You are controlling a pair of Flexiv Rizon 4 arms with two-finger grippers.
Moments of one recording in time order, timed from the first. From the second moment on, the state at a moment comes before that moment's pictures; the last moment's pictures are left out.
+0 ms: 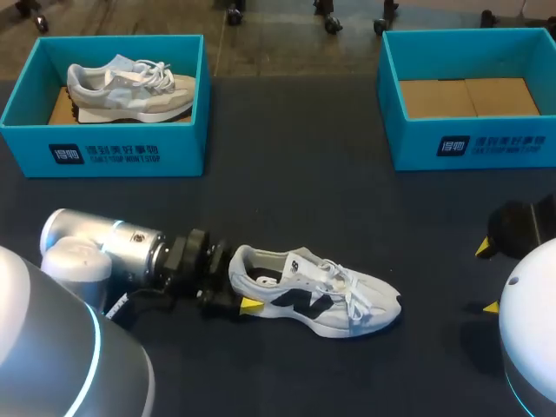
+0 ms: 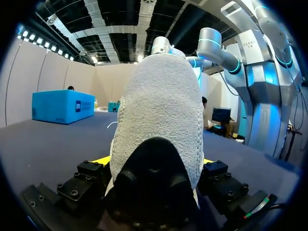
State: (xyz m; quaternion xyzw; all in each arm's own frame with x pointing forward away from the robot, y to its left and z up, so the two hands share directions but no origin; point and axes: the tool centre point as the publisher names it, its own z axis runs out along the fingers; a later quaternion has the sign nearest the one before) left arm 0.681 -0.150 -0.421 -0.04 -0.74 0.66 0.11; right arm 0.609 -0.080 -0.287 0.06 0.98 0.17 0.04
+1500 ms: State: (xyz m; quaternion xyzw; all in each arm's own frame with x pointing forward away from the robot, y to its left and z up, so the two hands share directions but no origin) left arm 0.669 -0.153 -0.421 0.00 -0.75 0.66 0.07; right arm 0.609 -0.080 -0.287 0.06 0.98 0.17 0.04
